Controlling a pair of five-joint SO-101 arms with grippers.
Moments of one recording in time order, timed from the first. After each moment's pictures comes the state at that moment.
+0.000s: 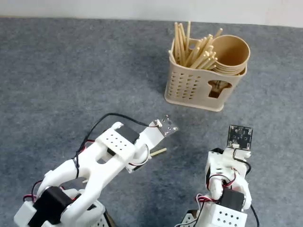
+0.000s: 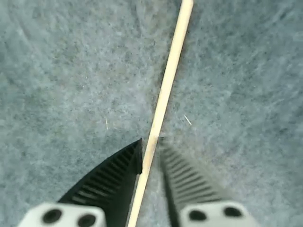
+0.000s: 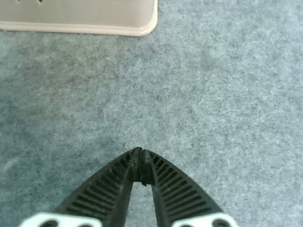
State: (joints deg) left arm 30.5 -16.5 48.4 63.2 -12.9; right arm 13.3 -104.6 95.7 61.5 10.2
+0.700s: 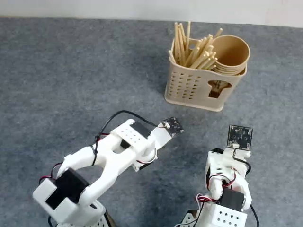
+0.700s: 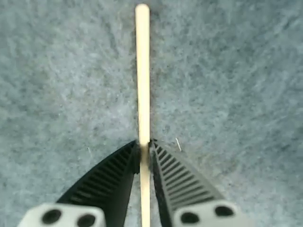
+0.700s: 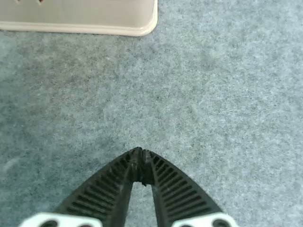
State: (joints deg) left arm 31.1 -1.6 41.6 61.1 -13.1; right arm 13.3 -104.6 95.7 61.5 10.2
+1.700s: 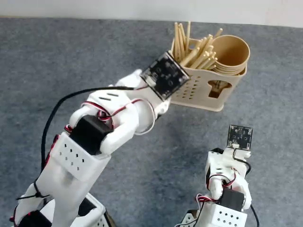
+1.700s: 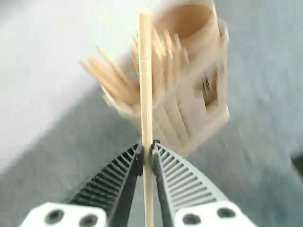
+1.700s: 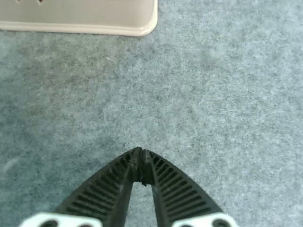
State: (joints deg) left arm 30.9 -34.1 10.4 61.3 -12.8; right arm 13.3 -104.6 95.7 61.5 10.2
